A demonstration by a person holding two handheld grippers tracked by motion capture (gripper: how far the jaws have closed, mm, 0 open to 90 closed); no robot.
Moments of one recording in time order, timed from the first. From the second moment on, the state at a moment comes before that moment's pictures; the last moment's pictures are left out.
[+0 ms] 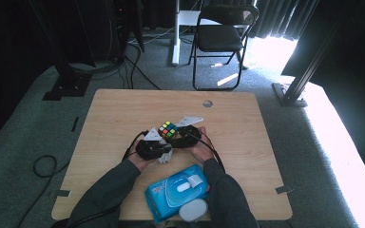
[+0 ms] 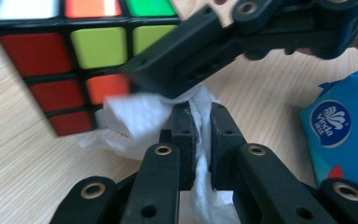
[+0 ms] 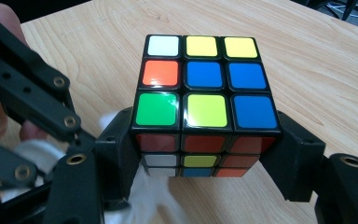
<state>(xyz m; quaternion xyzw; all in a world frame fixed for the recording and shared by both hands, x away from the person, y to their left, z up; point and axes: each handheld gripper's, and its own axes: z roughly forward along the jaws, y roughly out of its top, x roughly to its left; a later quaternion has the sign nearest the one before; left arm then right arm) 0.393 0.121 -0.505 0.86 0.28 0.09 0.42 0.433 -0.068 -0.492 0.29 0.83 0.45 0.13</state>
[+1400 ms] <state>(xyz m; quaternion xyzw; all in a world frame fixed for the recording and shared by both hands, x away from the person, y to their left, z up) 0.400 0.138 -0.521 0.84 0.31 0.10 0.44 0.431 -0.067 -0.487 0.28 0.82 0.49 0.09</state>
